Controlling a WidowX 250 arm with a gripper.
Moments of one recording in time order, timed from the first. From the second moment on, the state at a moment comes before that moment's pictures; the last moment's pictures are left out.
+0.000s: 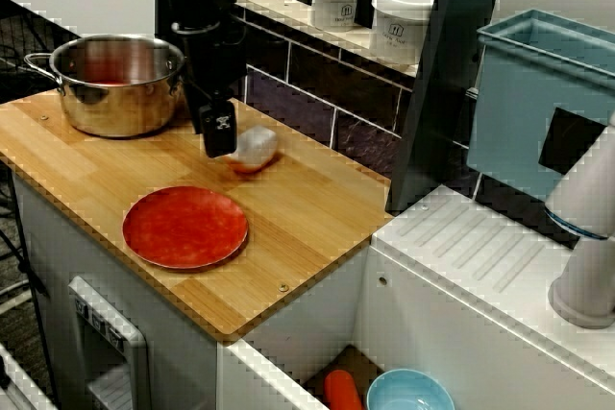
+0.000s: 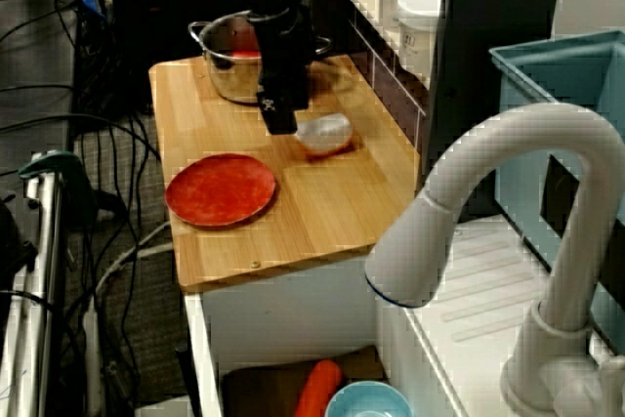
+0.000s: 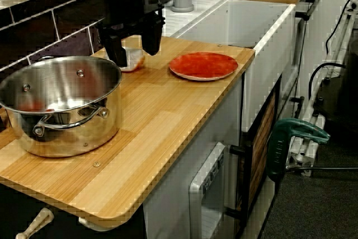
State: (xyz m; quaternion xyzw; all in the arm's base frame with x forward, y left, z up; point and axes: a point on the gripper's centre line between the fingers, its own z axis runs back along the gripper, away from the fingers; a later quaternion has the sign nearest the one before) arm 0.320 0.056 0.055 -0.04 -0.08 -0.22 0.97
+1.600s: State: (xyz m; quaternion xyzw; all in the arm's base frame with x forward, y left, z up) arm 0.296 0.158 0.123 -0.07 -0.15 -0.08 0.98
